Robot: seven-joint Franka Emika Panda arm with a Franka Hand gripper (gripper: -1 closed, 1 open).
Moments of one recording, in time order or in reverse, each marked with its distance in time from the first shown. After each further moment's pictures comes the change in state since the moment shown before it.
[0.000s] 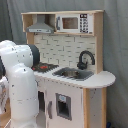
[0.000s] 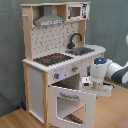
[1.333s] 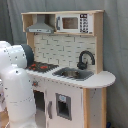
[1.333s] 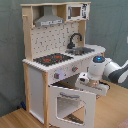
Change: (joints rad) arm -0.013 -0.094 -0.033 0.025 0.000 0.027 0.176
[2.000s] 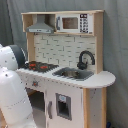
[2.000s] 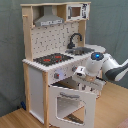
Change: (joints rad) arm 0.005 -0.136 -0.032 0.099 -0.012 -0.112 0.000
